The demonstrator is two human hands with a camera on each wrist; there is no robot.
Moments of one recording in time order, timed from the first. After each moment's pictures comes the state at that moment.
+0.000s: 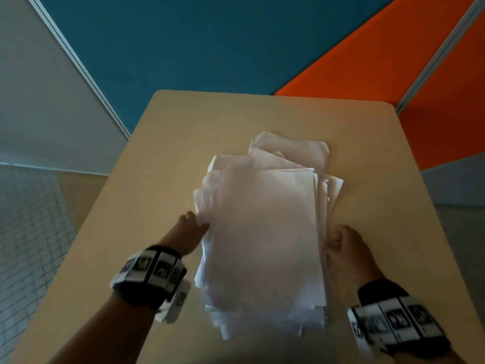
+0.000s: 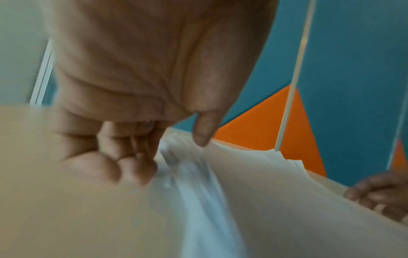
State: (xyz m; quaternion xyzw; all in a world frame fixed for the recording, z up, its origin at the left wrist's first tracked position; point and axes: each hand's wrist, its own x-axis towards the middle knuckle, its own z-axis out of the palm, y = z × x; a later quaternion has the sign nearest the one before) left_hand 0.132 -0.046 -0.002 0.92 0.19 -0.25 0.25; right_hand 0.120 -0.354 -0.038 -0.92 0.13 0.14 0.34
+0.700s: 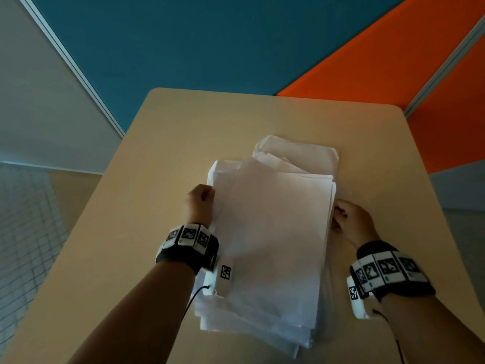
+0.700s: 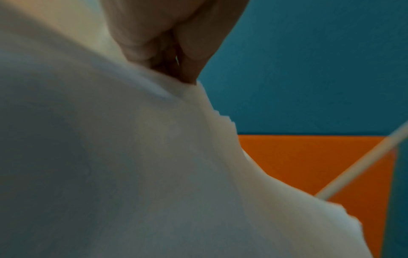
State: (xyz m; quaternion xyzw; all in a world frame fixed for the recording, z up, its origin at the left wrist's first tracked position) left_hand 0.211 -0.065 -0.037 0.82 0.28 0.02 0.51; right_hand 0.210 -0.357 -0.042 -0.90 0.12 0.10 0.40
